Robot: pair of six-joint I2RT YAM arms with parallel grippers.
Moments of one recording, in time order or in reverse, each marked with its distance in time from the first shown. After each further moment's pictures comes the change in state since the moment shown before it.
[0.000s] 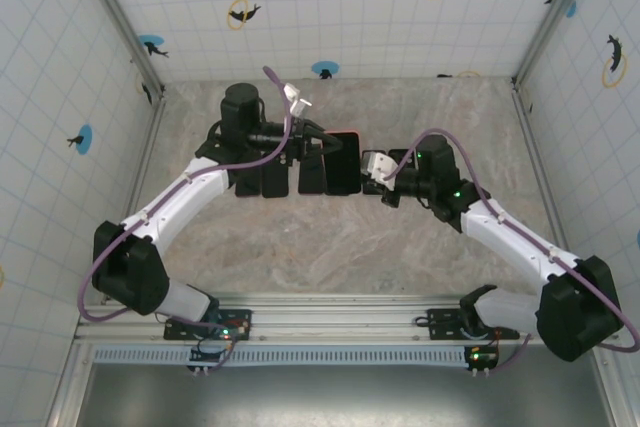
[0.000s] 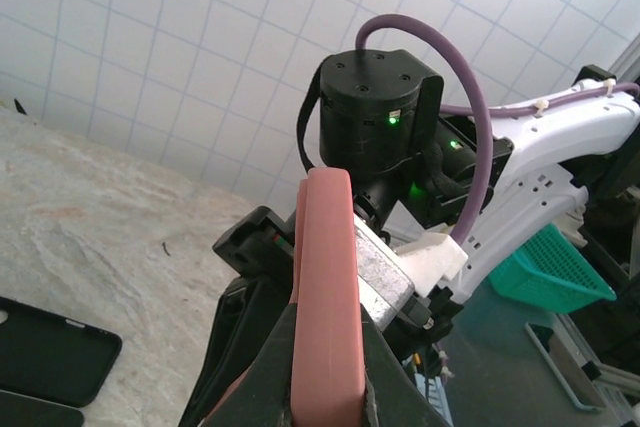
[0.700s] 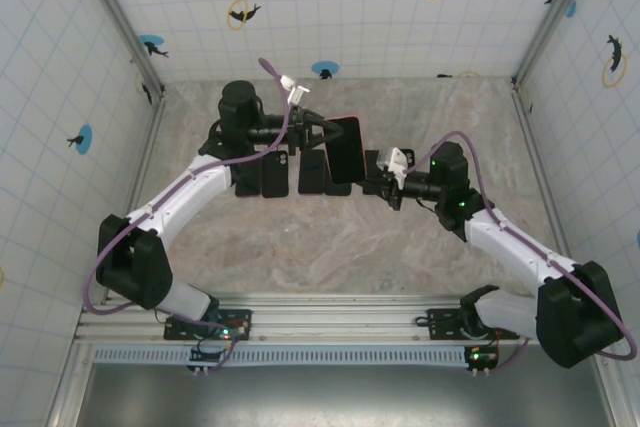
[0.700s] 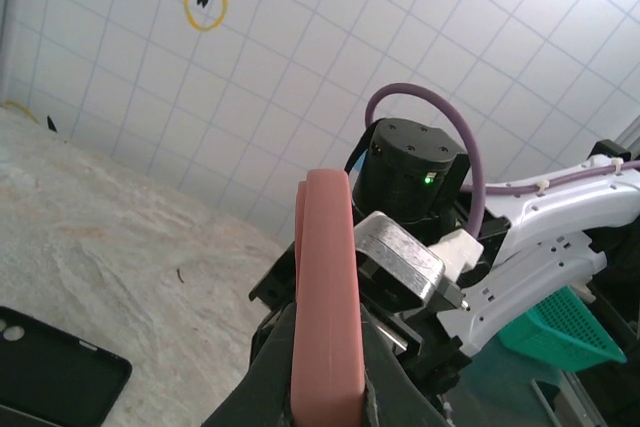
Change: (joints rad) left arm 0.010 0.032 0.000 0.174 -0.055 -0.190; right arm -0.073 -0.027 -0.130 0.316 -0.206 0.354
